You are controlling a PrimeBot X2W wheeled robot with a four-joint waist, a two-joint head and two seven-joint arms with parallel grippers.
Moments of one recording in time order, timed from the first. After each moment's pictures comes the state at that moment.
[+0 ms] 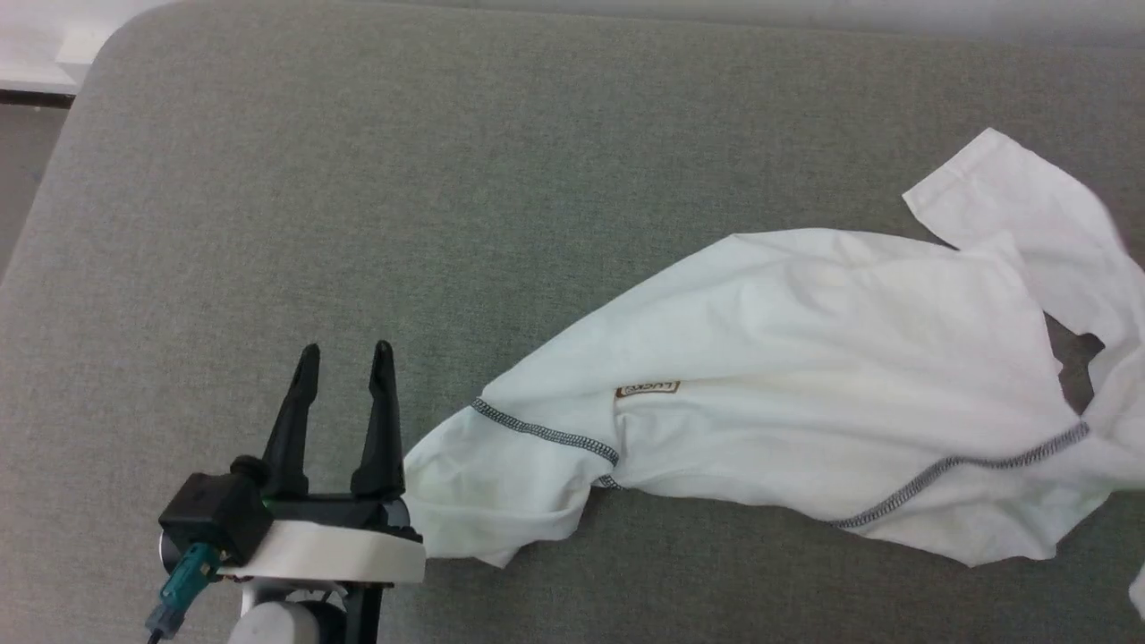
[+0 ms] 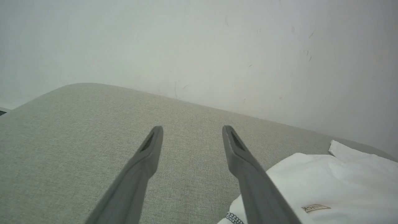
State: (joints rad) left arm -0.04 0.05 -0.06 -0.05 -0.29 -0.04 -0.26; right arm 0.00 -0.05 -0.47 -0.30 0.12 0.13 0.65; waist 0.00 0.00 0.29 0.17
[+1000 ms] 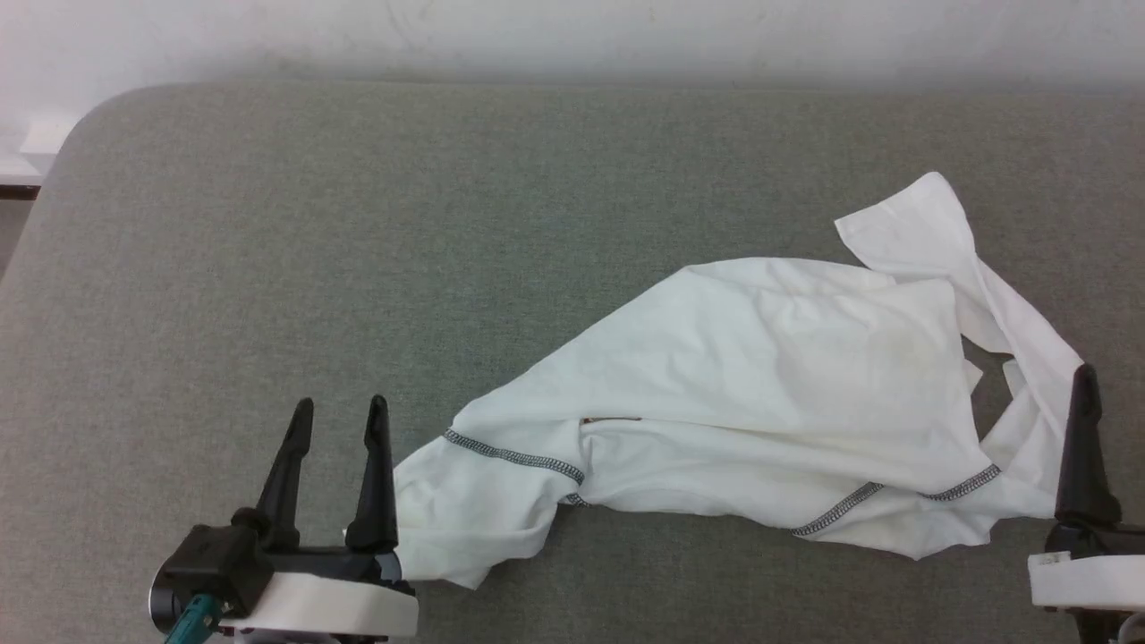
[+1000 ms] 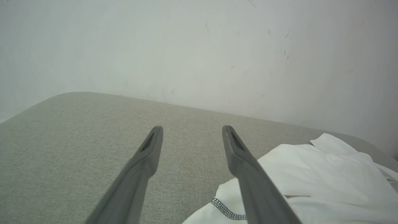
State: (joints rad) left arm 0.07 0.05 -0.03 -0.08 -0.23 -0.05 -0.26; right arm 0.09 -0.05 -0.26 -0.15 0.24 0.13 -0.21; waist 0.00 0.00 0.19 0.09
